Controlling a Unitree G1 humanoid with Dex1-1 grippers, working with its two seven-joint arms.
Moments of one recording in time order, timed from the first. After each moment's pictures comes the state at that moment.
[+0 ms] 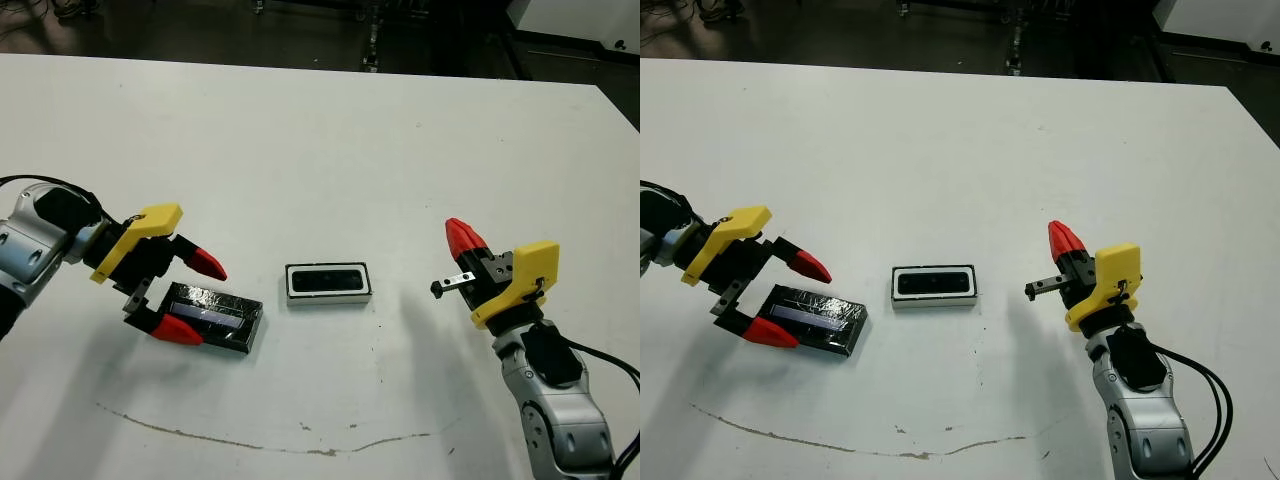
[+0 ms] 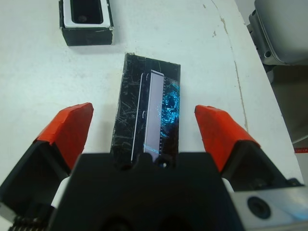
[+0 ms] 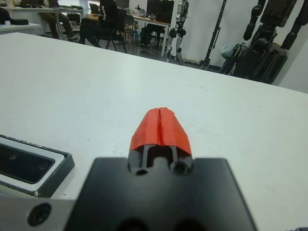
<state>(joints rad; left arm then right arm) -0.67 0.96 -0.53 0.37 -0.38 0.16 -1.61 0.04 -0.24 -0.02 -0.34 0.16 0.19 0.23</state>
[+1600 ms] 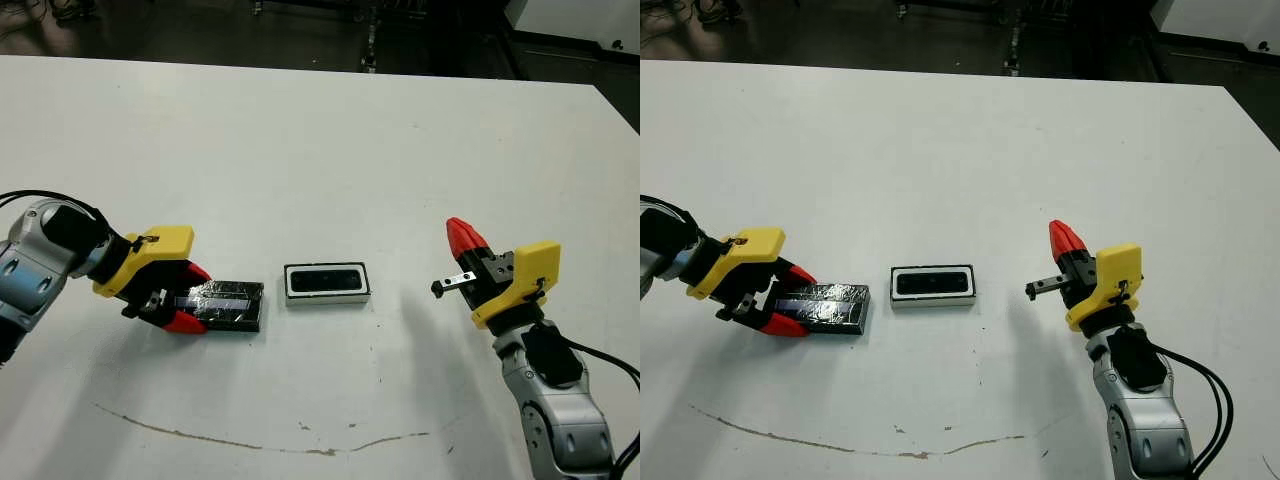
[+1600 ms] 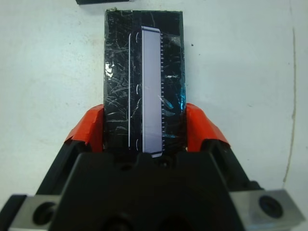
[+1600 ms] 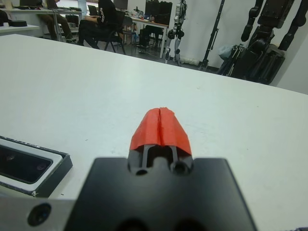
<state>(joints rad) -0.54 0.94 -0.37 0.16 -0.13 0.28 -1.49 0.04 -0.24 -0.02 -0.33 0.16 0.19 0.23</state>
